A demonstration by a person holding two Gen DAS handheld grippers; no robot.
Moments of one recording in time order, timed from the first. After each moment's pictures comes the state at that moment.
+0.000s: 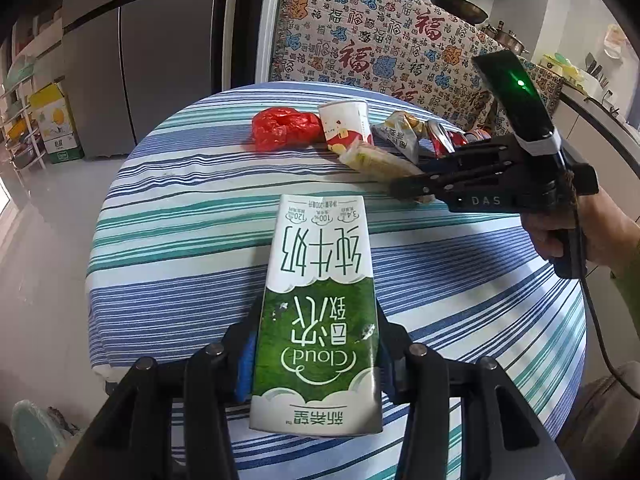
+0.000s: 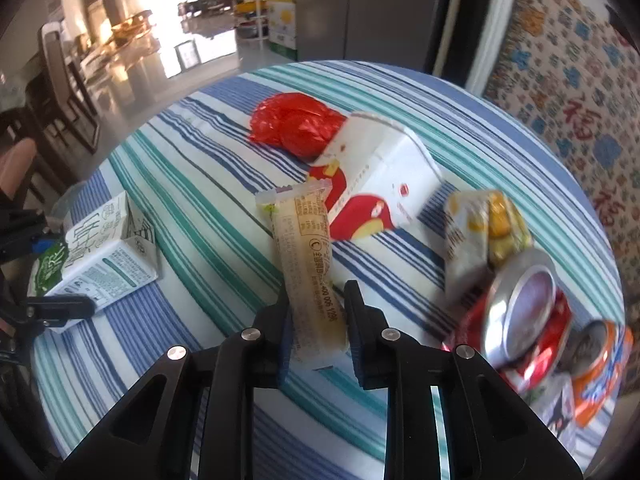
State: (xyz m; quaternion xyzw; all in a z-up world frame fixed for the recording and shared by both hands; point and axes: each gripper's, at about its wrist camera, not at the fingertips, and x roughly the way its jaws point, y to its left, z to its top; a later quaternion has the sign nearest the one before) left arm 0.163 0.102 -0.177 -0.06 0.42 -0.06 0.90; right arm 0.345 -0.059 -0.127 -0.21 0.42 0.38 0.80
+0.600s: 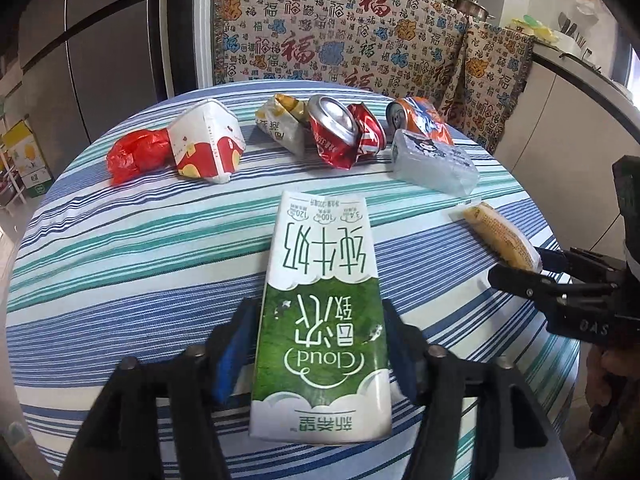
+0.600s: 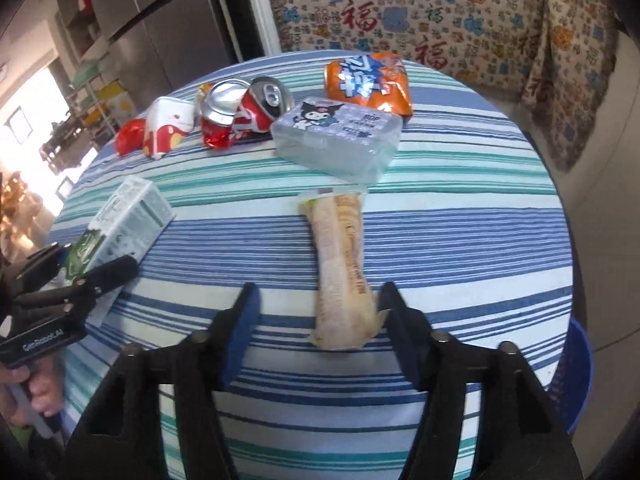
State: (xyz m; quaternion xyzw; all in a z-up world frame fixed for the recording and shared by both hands) left arm 0.205 -0.025 -0.187 -0.01 0.43 -0.08 0.90; right arm 0.248 -0.254 -0.138 0.00 0.44 0.16 0.88
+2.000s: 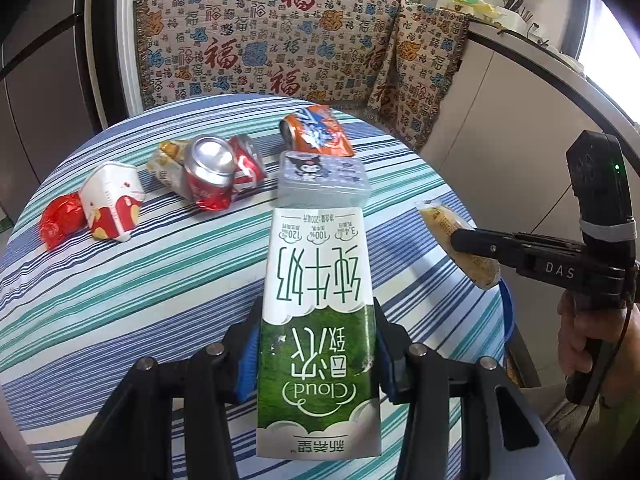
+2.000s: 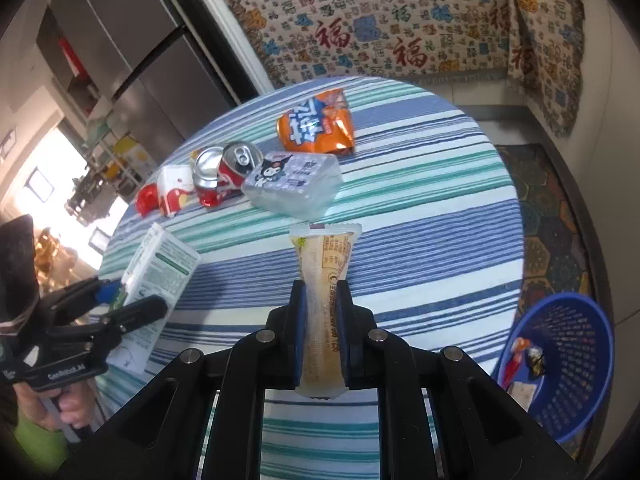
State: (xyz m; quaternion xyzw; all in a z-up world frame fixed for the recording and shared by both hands) left arm 0.209 -0.099 -0.141 0.01 0.43 -0.19 0.88; right arm 0.240 -0.341 -0.102 0.12 0.43 0.17 0.88
